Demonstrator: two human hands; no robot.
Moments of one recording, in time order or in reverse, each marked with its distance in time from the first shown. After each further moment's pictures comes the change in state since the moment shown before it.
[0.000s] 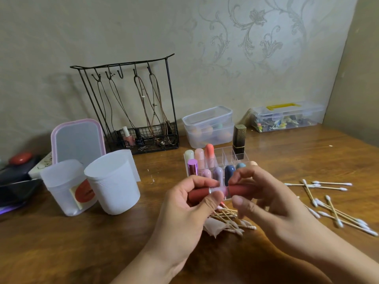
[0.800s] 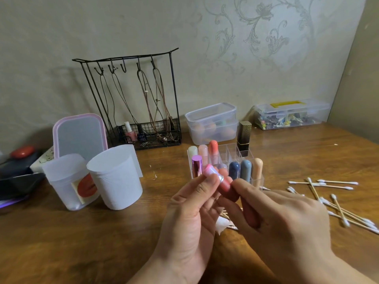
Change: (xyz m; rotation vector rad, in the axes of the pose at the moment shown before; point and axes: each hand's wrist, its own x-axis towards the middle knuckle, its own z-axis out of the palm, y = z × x) left_hand -0.016 0.030 0.017 -0.478 -0.042 -0.132; right_hand -0.012 -0.015 0.028 -0.949 0.430 -0.351
